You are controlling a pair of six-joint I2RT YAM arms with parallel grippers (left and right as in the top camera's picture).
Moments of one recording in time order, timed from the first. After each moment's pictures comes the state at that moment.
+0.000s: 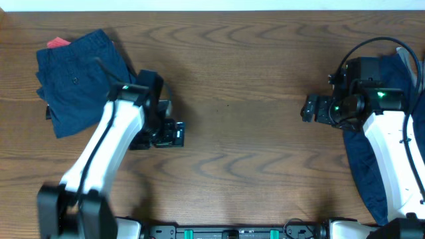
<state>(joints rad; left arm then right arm) -0.20 1.51 1.17 -1.25 0.14 -0.20 -0.02 1.43 1.19 -1.04 -0.14 0.21</state>
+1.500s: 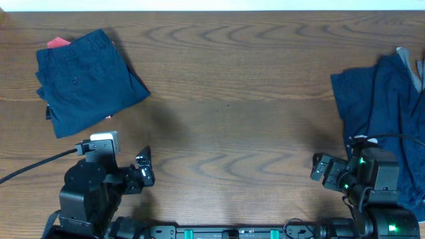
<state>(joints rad) -0.23 0.51 0.95 -1.07 -0.08 -0.30 -0.01 0.56 0.69 -1.04 -0.02 0.30</state>
